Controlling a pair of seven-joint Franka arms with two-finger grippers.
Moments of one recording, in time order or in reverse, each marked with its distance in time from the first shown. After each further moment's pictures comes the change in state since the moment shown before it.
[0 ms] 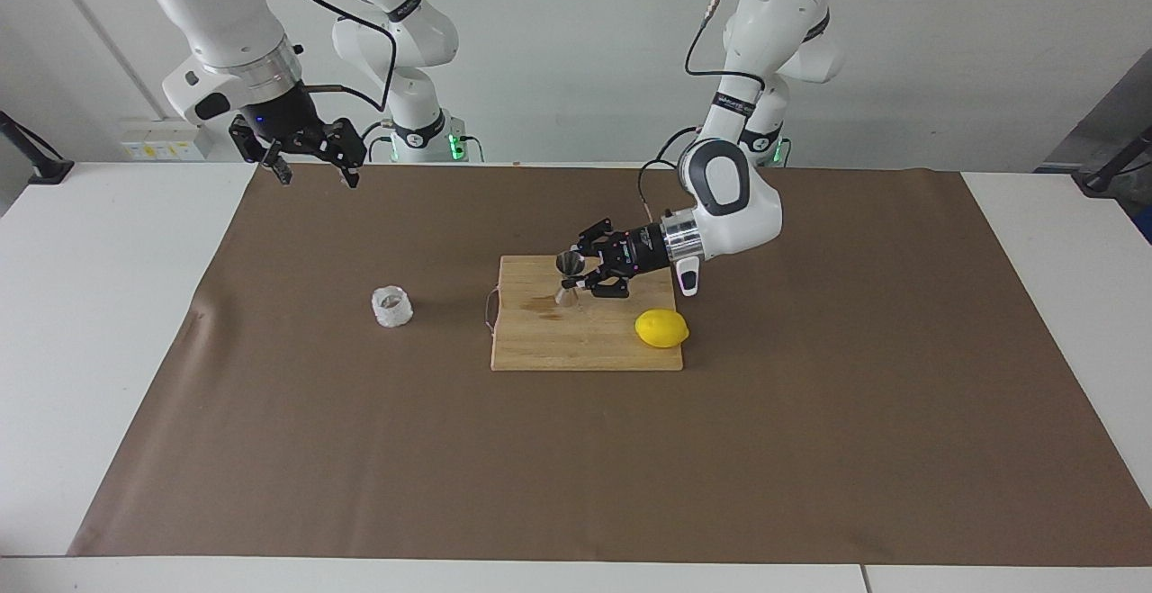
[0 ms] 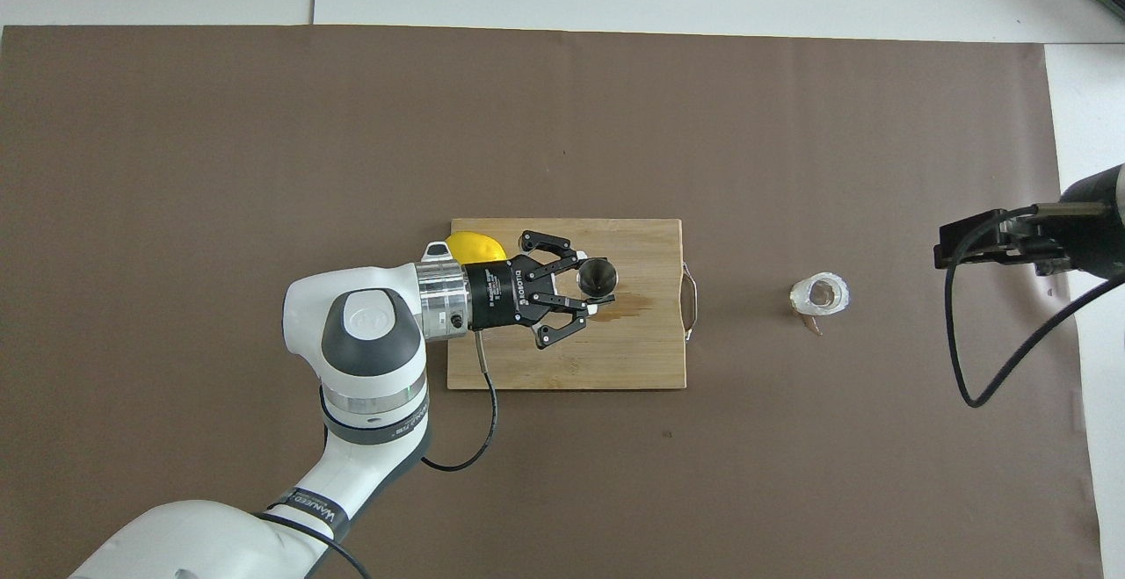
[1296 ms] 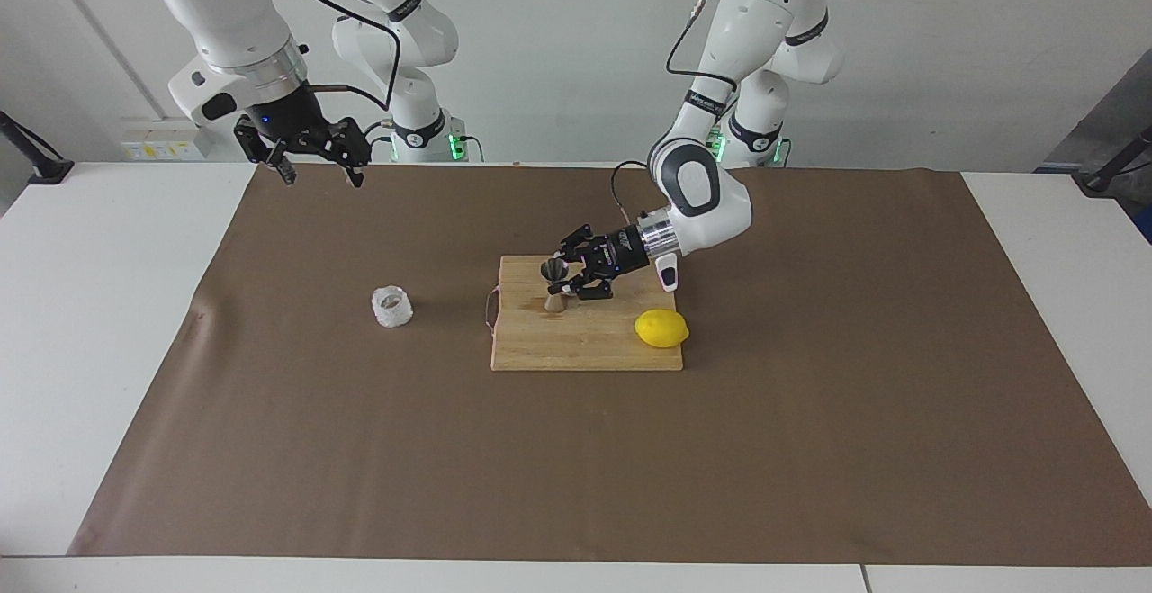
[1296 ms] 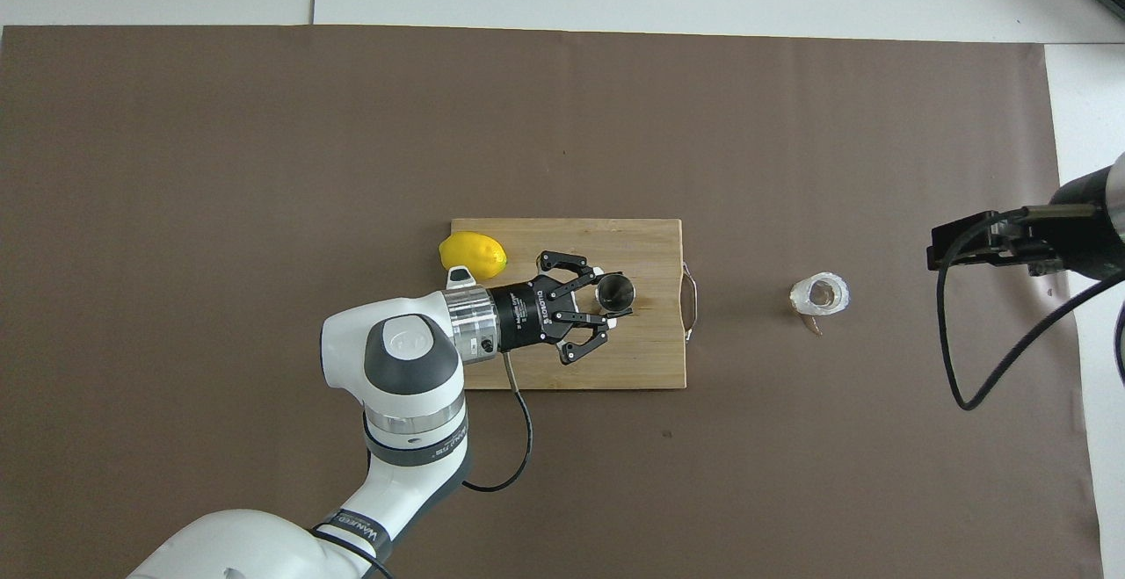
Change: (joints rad) left arm -0.053 0.026 -0.027 -0.016 -0.137 0.099 0.113; right arm 0.010 0.000 0.002 -0.001 0.000 -0.001 0.000
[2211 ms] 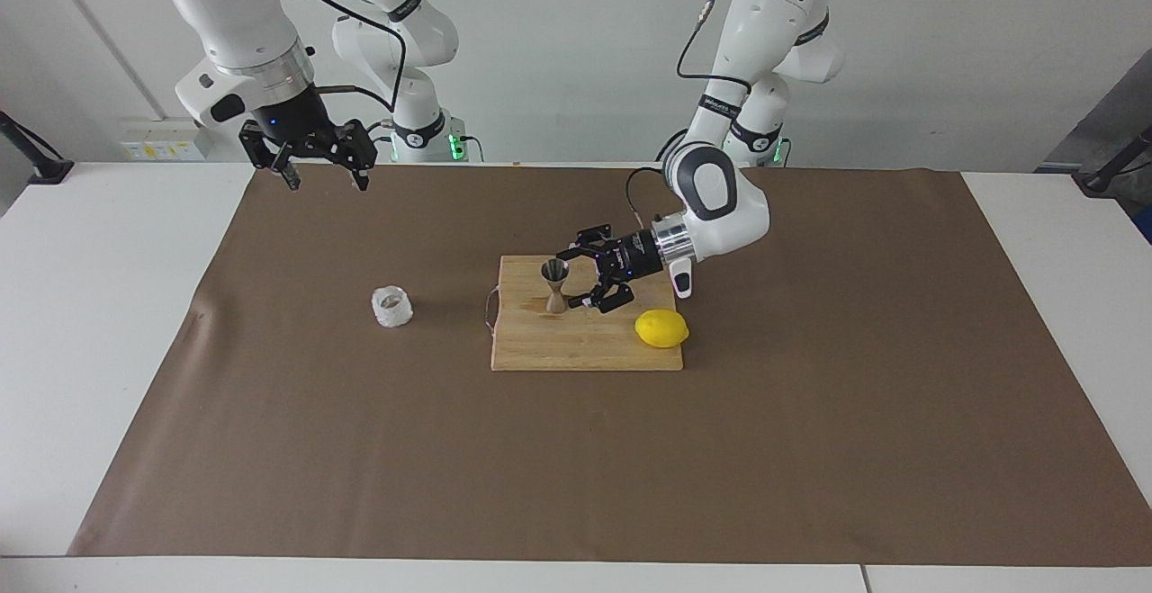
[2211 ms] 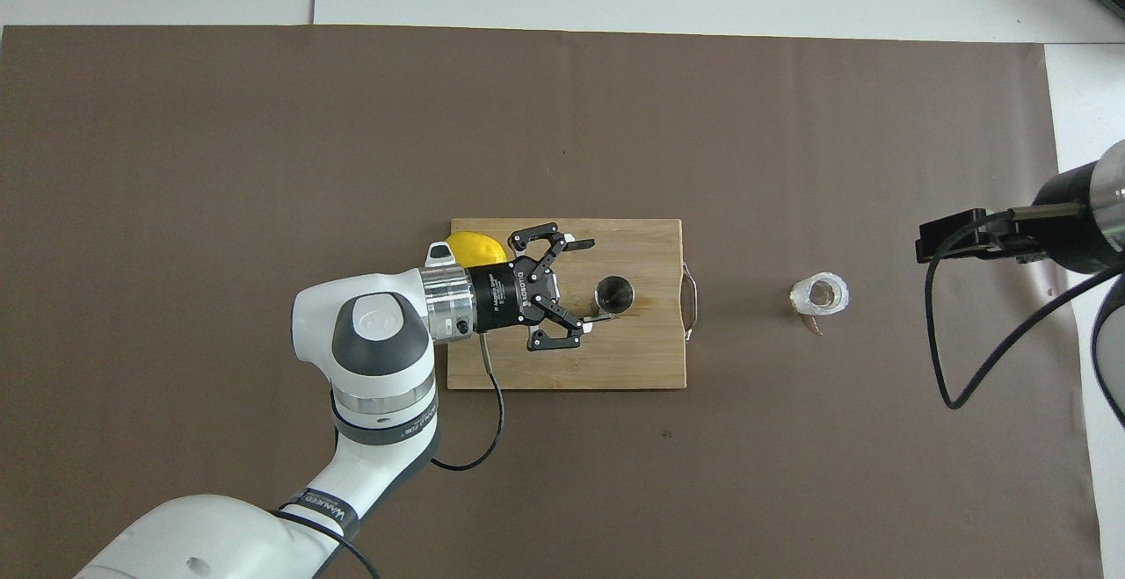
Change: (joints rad) left arm 0.085 -0.016 0.013 0.018 0.152 -0.104 0.006; right arm 0.003 -0.012 0.008 -0.050 0.000 0.097 -0.090
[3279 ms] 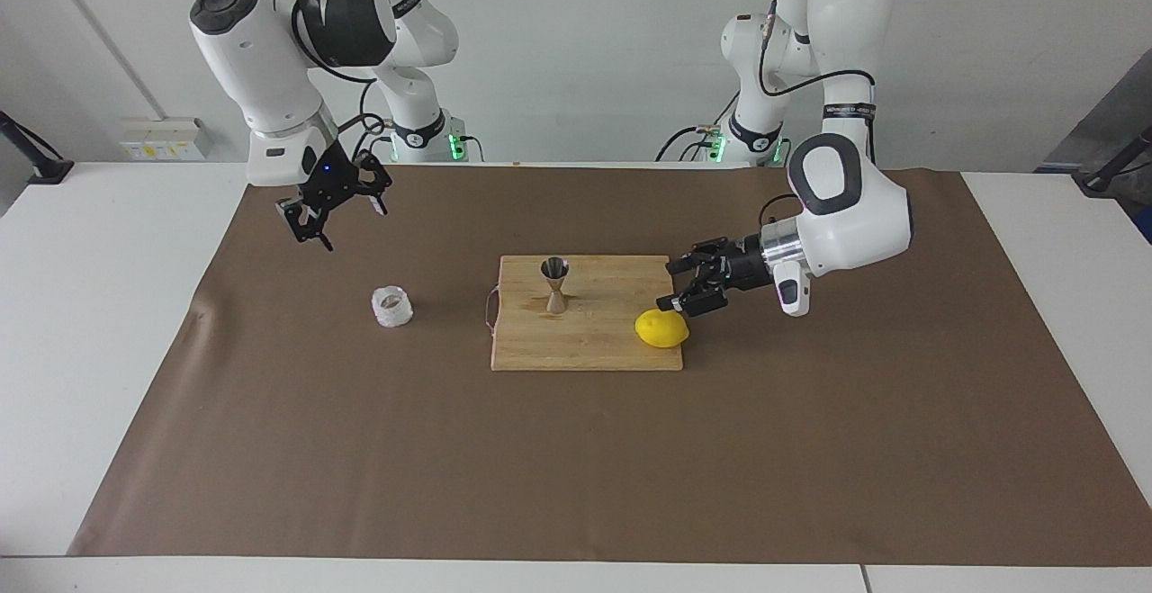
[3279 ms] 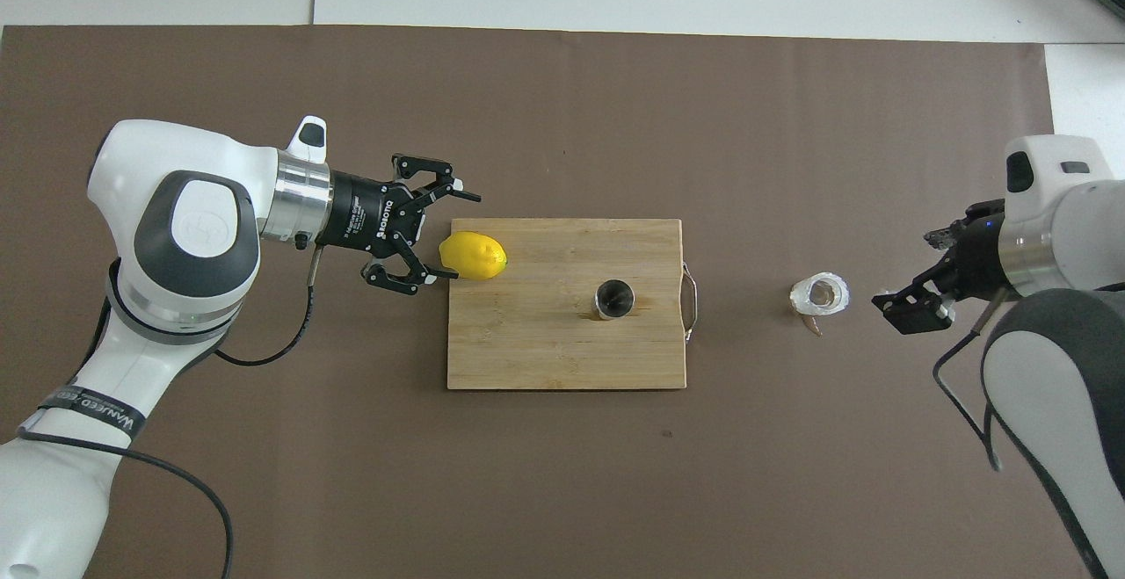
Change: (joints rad) left arm 0.255 -0.033 0.034 0.221 0.810 -0.256 0.006; right arm -0.029 -0.059 -0.005 -0.332 0.086 0.296 -0.876
